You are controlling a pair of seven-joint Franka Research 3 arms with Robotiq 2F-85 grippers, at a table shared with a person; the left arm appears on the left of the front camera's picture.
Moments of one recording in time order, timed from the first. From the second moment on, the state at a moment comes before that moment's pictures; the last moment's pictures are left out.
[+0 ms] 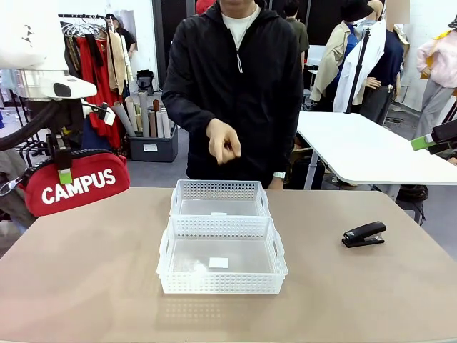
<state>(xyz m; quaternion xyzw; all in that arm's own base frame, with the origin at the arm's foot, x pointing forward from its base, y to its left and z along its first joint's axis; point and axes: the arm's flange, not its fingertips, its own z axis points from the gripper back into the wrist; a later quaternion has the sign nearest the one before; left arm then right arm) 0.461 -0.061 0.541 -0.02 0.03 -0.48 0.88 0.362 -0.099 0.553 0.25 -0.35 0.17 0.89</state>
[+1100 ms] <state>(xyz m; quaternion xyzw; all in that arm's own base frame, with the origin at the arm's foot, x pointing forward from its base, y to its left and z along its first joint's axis) 0.461 -0.061 0.541 -0.02 0.03 -0.48 0.88 0.362 -0.099 0.553 0.25 -0.35 0.17 0.89</state>
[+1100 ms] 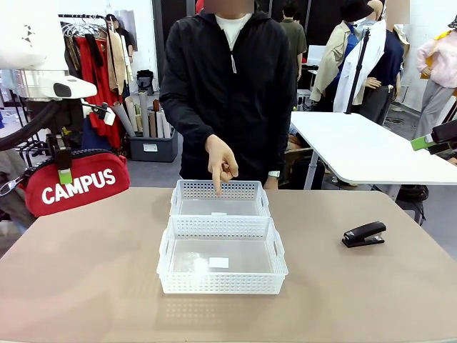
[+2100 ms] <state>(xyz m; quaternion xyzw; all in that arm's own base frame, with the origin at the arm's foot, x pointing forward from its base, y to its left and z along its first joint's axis) 0.414 -0.115 0.539 -0.02 0.02 -0.54 0.84 0.362 -0.099 0.553 0.25 -0.35 0.17 0.89</state>
